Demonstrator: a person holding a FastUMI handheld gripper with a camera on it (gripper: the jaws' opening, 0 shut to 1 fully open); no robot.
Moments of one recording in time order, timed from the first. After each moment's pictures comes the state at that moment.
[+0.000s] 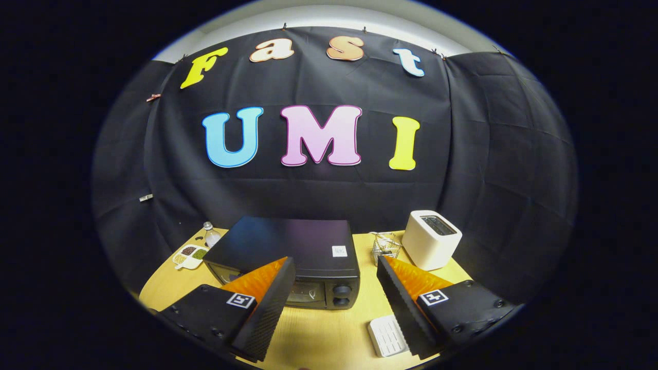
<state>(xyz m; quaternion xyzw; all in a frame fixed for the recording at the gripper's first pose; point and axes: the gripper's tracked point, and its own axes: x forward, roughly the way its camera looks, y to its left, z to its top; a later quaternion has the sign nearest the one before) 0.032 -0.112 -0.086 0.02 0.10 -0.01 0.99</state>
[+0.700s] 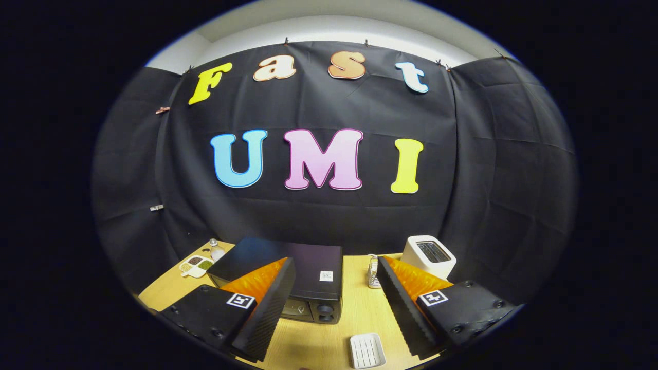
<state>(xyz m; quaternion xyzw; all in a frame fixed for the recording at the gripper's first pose) 0.033 -0.153 -0.034 0.02 0.06 0.02 1.00</state>
